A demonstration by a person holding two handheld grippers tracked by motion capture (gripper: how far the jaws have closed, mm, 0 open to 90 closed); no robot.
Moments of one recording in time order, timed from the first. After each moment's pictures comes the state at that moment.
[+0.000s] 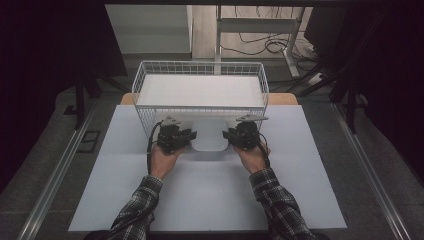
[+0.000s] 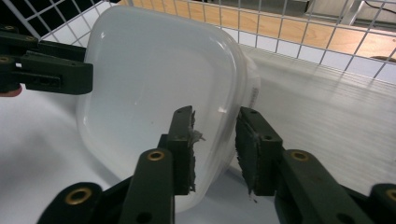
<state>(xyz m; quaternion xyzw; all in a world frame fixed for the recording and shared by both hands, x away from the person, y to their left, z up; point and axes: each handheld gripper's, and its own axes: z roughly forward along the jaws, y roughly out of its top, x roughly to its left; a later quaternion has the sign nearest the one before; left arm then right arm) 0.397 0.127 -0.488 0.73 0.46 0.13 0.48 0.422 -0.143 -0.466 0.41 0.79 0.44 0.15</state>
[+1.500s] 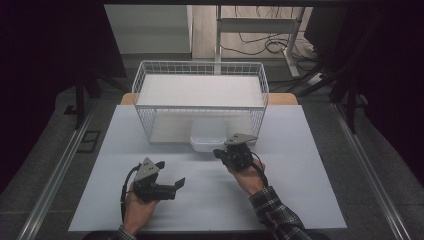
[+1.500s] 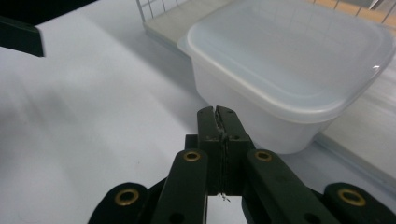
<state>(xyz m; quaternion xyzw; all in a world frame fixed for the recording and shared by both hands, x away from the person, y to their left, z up) 0.246 0.161 -0.507 0.75 0.41 0.18 0.49 0.359 -0.122 -0.479 0.31 0.84 0.43 0.13</state>
